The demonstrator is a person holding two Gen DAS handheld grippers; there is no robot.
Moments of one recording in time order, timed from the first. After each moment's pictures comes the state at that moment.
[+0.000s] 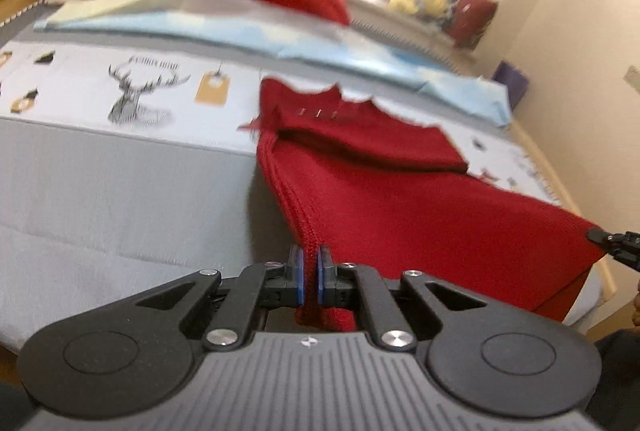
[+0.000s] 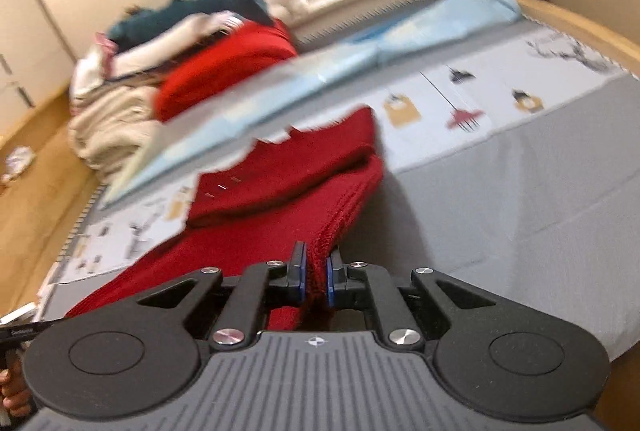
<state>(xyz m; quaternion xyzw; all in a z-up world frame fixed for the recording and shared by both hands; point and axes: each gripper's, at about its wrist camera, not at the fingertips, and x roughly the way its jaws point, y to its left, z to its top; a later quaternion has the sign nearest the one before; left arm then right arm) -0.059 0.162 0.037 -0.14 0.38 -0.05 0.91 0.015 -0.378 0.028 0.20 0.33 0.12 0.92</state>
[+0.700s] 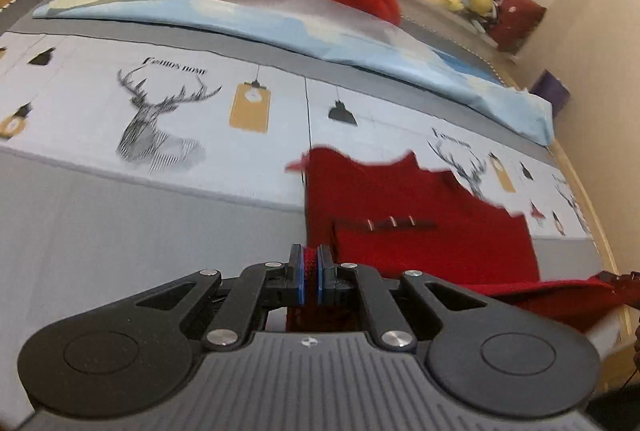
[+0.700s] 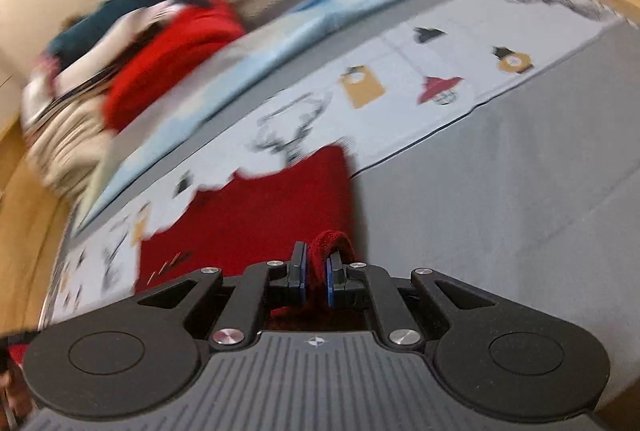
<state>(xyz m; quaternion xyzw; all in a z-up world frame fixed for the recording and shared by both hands) 0.113 0.246 0.017 -0.16 0.43 -0.02 0.89 0.144 -0.404 -0.006 0.26 0.40 0.05 0.88</state>
